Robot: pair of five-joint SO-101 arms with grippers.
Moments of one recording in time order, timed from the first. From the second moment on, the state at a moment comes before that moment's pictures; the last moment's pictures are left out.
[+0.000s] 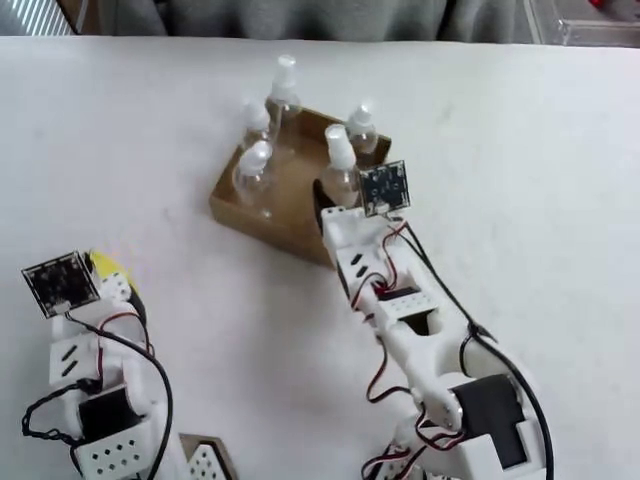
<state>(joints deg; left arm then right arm) -26.8 -104.2 97.1 39.8 4.0 -21.0 -8.1 65.7 -31.1 -0.7</state>
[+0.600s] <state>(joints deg) -26.8 -104.2 97.1 39.8 4.0 -22.1 -8.1 67.8 -40.3 2.8</state>
